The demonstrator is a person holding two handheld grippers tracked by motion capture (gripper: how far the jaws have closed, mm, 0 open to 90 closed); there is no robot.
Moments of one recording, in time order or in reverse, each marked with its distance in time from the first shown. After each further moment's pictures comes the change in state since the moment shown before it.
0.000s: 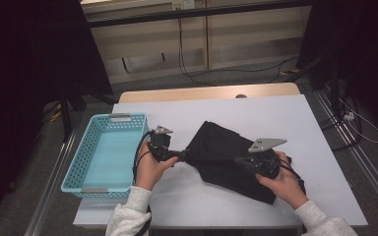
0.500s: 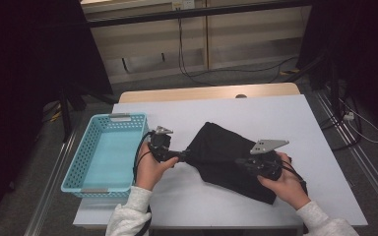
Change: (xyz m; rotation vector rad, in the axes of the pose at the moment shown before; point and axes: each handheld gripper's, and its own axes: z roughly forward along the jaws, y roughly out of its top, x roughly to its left) left arm -0.001 -0.001 0.002 0.006 0.007 -0.001; right arm 0.003 -0.002 -0.007 -0.003 0.011 -0.010
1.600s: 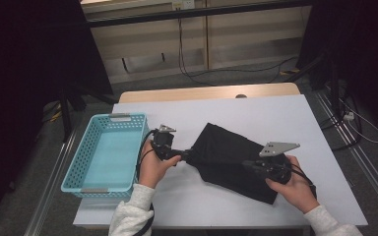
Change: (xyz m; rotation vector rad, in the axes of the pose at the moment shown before) left arm -0.004 0.006 0.006 0.020 -0.003 0.010; right arm -0.002 -0.011 -0.020 -0.005 -0.018 0.020
